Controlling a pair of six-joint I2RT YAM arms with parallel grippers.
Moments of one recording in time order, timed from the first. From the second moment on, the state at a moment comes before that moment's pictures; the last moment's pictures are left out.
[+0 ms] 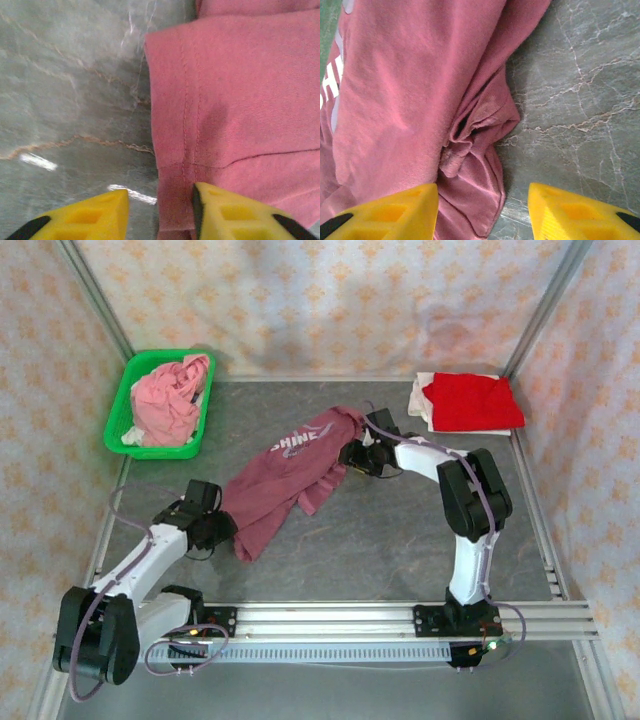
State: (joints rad) left arm -0.13 1.06 0.49 -0.62 0.03 -0.74; right arm 0.40 1.96 1.27 -0.30 -0.34 0.66
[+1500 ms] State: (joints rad) left arm -0.13 0.93 0.78 -0.63 0.03 -0.70; right arm 0.40 2.03 1.27 -0.21 -0.40 0.73
